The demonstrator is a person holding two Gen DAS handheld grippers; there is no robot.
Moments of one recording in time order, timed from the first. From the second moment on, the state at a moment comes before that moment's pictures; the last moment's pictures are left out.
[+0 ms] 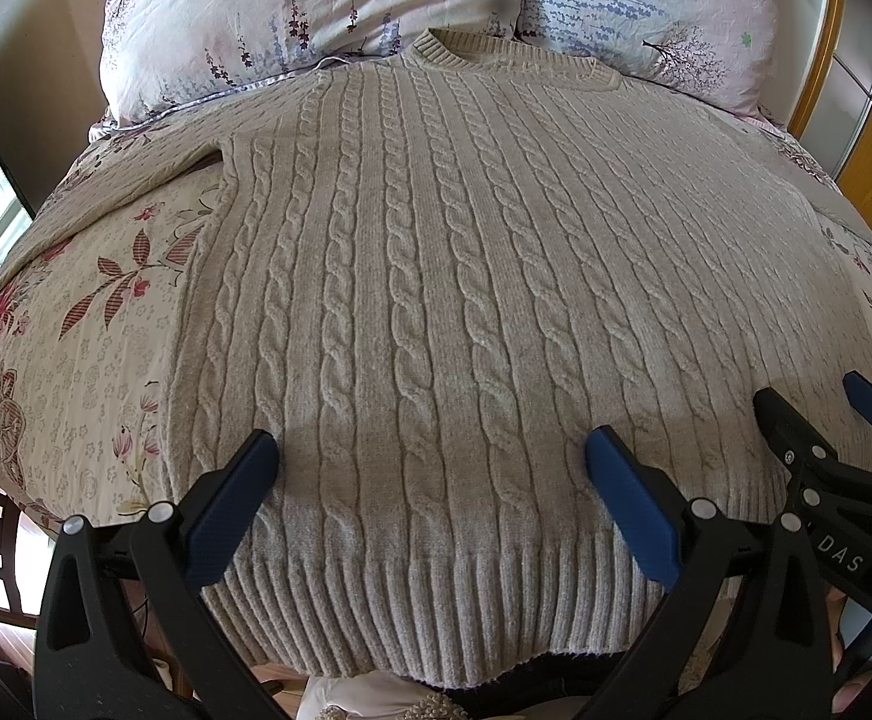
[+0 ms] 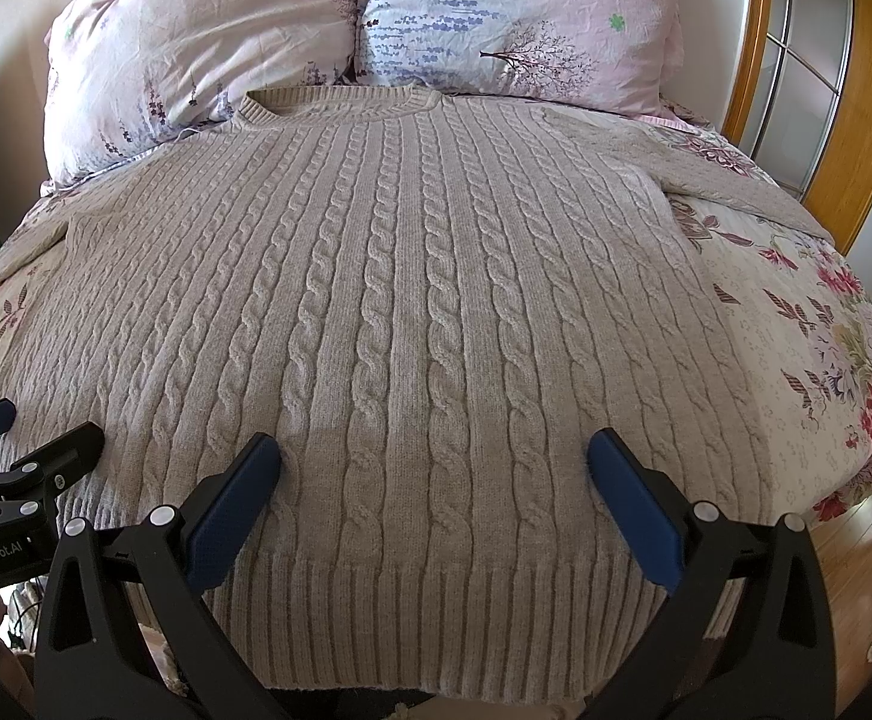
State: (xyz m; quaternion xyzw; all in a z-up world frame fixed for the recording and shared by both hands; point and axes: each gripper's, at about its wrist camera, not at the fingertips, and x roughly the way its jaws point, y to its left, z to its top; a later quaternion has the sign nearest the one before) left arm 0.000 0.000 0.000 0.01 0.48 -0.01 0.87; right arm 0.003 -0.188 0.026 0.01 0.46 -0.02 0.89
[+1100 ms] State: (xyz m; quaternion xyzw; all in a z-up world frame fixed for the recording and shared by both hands) left arm 0.011 0.000 0.001 0.02 0.49 -0.02 0.87; right arm 0.008 -0.193 0.023 -0.01 0.44 0.03 0.90
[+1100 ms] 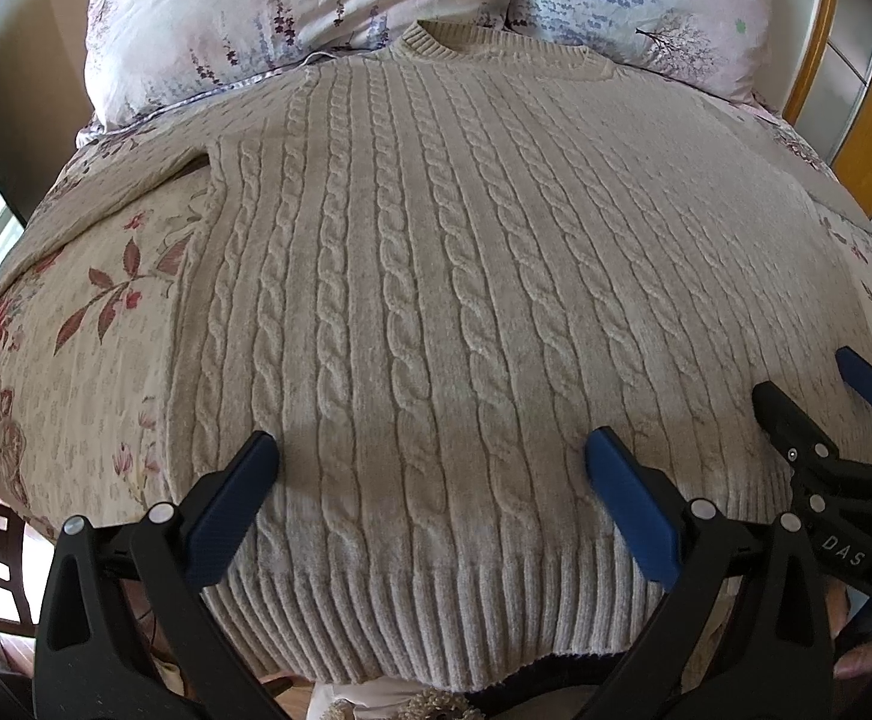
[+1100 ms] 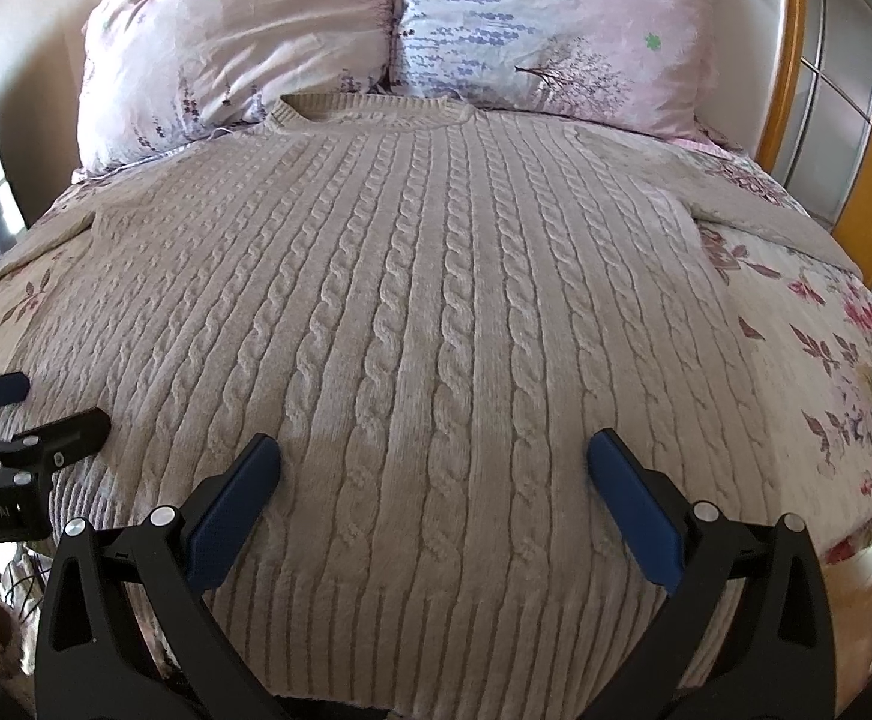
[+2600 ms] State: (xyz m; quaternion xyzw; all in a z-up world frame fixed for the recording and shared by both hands) left arm 0.160 0.063 0.043 -0.04 0.41 -0.11 0.90; right arm 0.155 -0.550 0.002 0.46 0.35 -0.25 0.78
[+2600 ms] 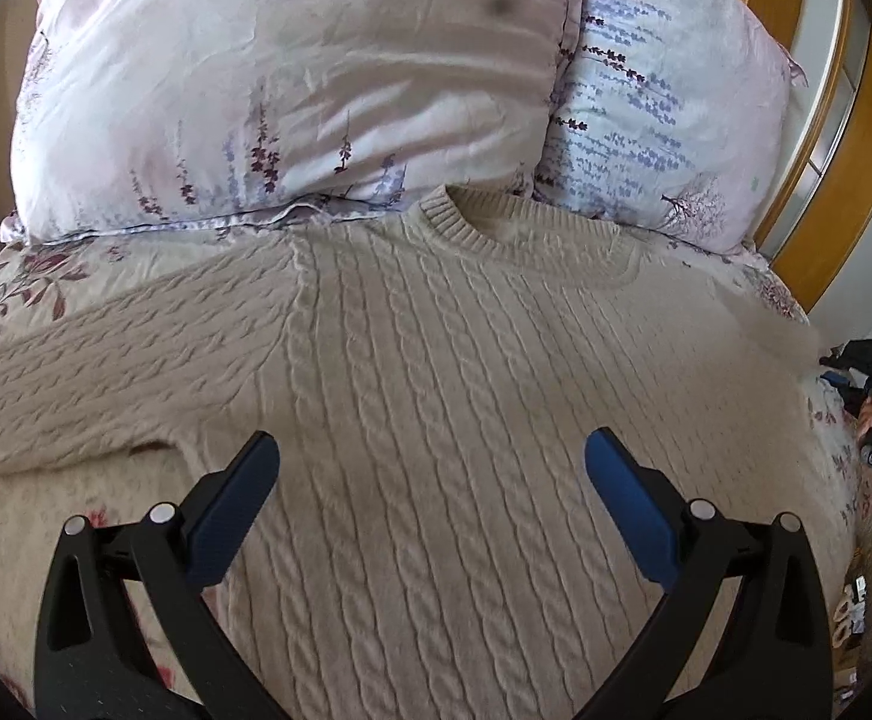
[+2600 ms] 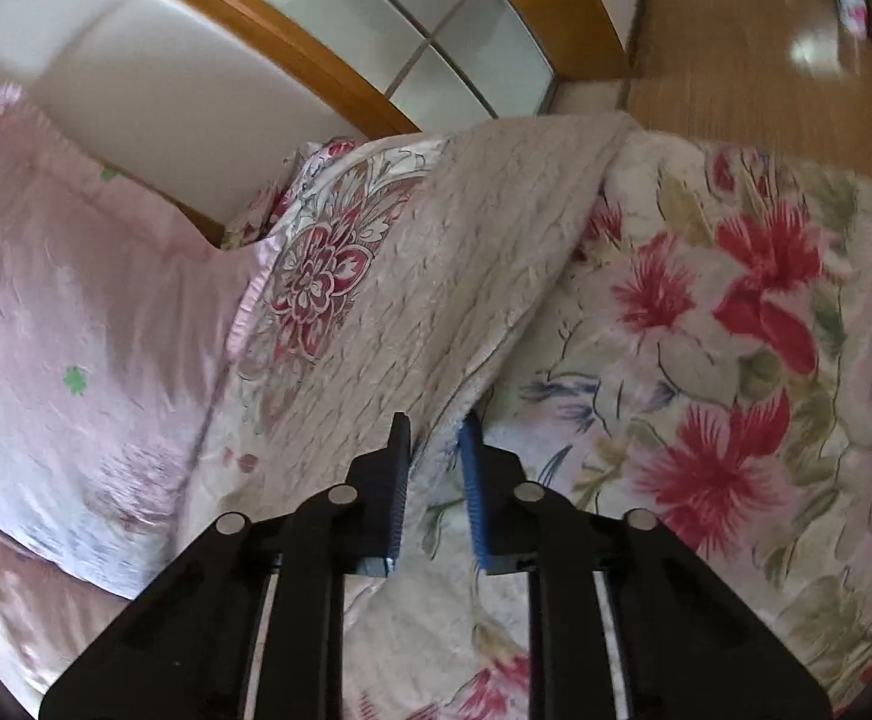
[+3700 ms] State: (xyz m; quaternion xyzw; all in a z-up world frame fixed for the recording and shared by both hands) left arm 0.203 0.086 0.018 -0.26 0.44 -0.18 0.84; right arm 0.236 -0.290 0.029 0.33 0.45 0.06 0.83
